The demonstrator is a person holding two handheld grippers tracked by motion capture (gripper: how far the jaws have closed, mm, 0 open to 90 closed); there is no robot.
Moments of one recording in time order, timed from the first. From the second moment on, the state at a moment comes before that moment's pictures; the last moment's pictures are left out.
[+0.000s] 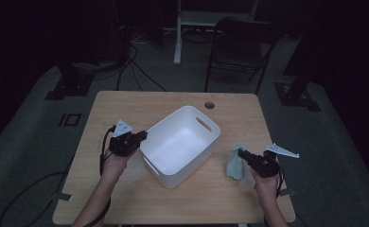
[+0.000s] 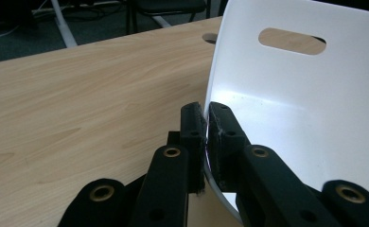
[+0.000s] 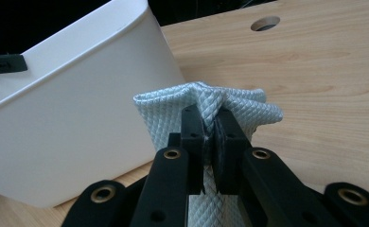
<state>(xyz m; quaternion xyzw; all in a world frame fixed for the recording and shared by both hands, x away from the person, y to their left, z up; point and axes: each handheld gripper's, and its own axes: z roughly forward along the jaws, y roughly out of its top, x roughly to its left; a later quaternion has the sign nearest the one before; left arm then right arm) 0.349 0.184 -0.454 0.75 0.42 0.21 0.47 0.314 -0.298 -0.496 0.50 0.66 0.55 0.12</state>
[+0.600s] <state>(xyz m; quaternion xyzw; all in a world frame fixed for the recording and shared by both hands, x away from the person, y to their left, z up) 0.348 0.186 -0.455 0.75 0.41 0.21 0.48 0.319 -0.289 -0.499 0.50 0.67 0.54 0.11</state>
